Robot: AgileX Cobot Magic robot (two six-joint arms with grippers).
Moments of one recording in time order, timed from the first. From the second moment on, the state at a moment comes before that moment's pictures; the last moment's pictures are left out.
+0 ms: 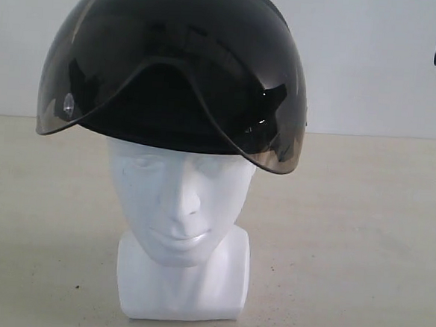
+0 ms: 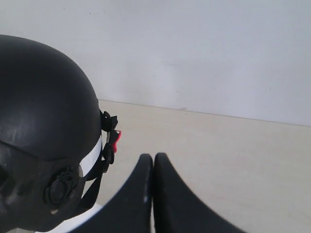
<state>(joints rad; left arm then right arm) -0.19 0.70 -0.88 0.11 0.43 -0.02 0.28 0.87 -0.86 0.37 0.39 -0.23</state>
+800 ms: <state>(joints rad) -0.19 0.70 -0.89 0.04 0.56 -0.22 0.28 0.87 -0.86 0.37 0.39 -0.23</state>
